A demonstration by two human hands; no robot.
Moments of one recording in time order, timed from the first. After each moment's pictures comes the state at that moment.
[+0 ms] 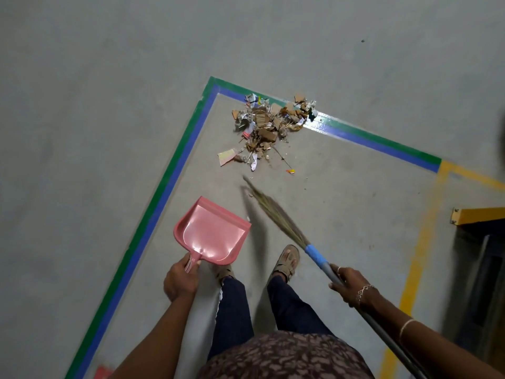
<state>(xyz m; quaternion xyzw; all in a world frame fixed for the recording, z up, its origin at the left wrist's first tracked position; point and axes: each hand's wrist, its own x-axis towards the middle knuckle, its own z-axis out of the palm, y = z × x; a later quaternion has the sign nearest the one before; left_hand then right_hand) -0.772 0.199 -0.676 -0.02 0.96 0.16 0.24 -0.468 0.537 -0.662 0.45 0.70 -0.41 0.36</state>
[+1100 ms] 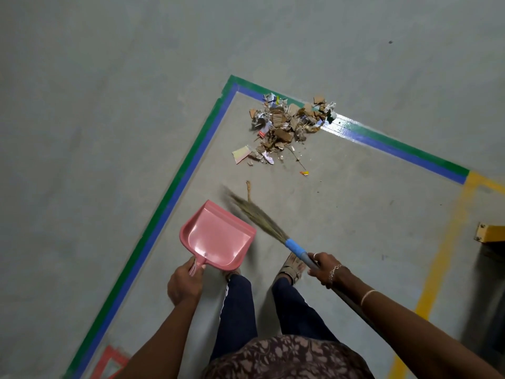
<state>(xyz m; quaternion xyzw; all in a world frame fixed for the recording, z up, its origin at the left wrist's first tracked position) -0.741 0.196 -0.659 -0.05 0.96 0.16 0.22 -0.543 0.537 -0.703 0.36 0.73 -0.44 0.38</state>
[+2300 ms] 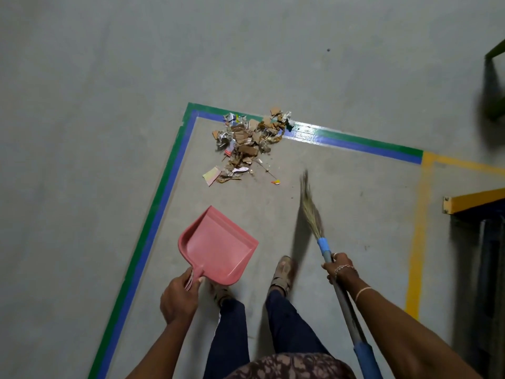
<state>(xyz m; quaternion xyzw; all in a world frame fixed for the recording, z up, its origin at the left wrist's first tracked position) -0.742 0.254 -0.659 0.07 0.96 0.13 0.22 -0.467 0.590 -0.727 0.67 0.53 -0.48 0.21</state>
